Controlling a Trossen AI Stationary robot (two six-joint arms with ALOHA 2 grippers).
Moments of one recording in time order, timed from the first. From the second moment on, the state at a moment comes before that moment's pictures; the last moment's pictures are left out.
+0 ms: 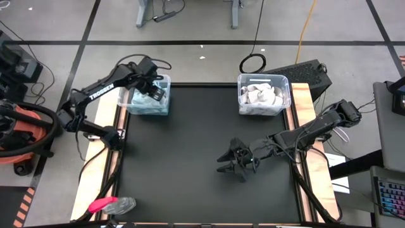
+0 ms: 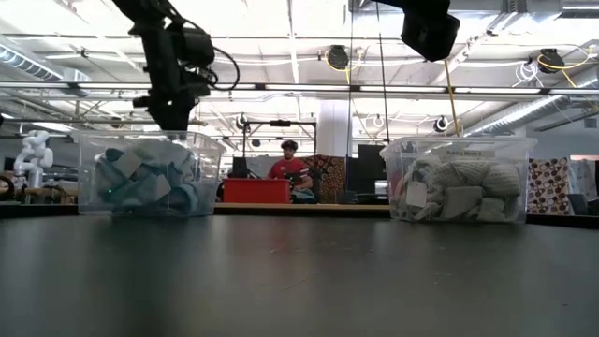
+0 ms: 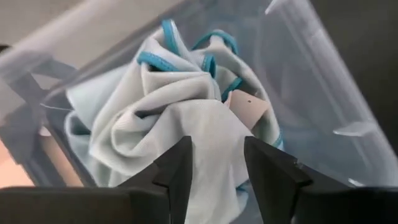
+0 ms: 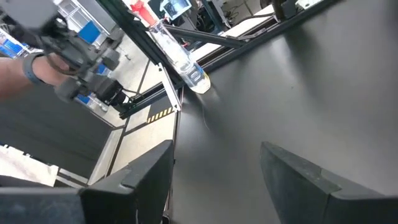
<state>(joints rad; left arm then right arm) 0.84 1.38 1.19 -1.02 -0.06 -0.16 0.37 1.33 0.85 0.16 0.10 0.72</state>
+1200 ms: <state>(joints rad) 0.46 0.79 1.25 -0.91 0.05 -0.10 0.14 0.79 0.85 -0.26 0.27 0.37</state>
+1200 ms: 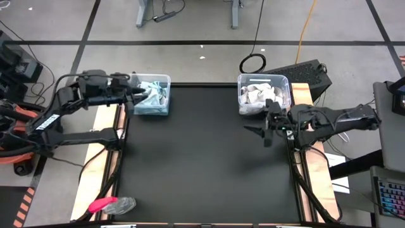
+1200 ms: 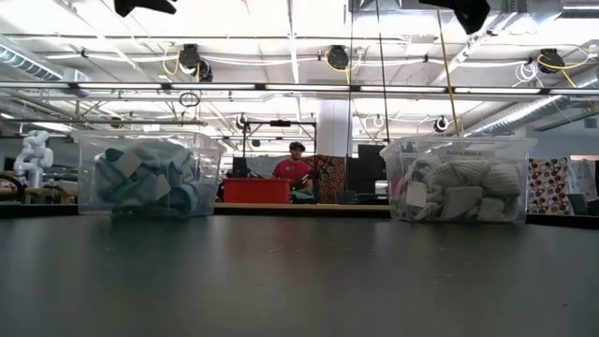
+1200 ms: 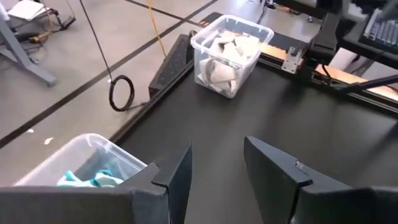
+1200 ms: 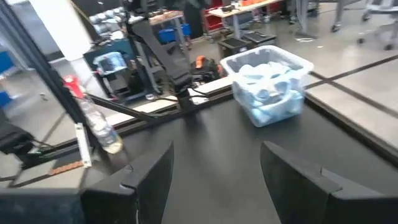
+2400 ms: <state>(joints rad) 0.29 0.37 0.45 -0.33 -0.21 -0.42 0.10 0.23 0.08 0.09 0.50 0.65</state>
